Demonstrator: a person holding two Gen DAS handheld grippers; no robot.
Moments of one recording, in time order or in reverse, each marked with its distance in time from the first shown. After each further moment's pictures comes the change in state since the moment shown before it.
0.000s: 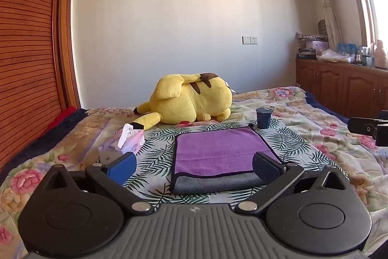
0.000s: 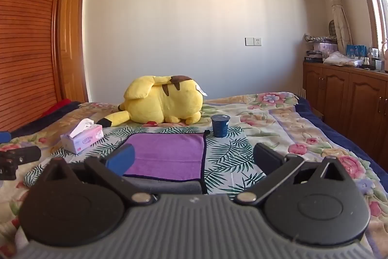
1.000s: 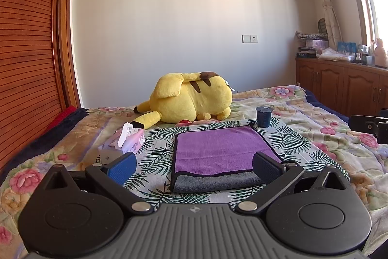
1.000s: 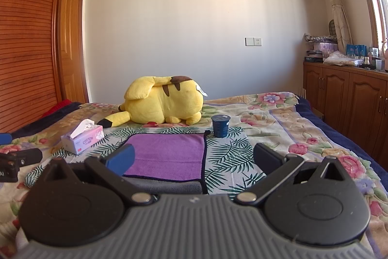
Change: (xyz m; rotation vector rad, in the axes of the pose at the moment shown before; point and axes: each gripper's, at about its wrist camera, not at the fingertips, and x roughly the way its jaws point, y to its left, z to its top) left arm -0.002 0.004 -0.001 0.011 0.004 0.004; right arm 0.000 -0.001 -0.001 0.002 -0.006 0.002
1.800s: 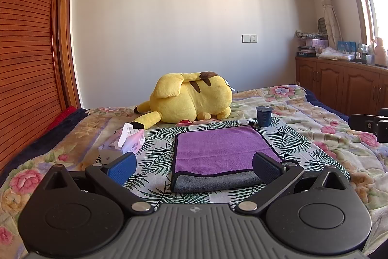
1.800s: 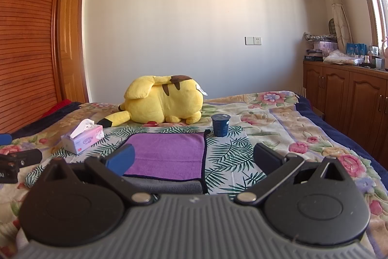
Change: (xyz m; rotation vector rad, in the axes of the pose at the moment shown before) left arm 0.003 0.000 -0.001 0.001 -0.001 0.000; right arm 0.000 0.000 0.000 0.002 0.001 0.001
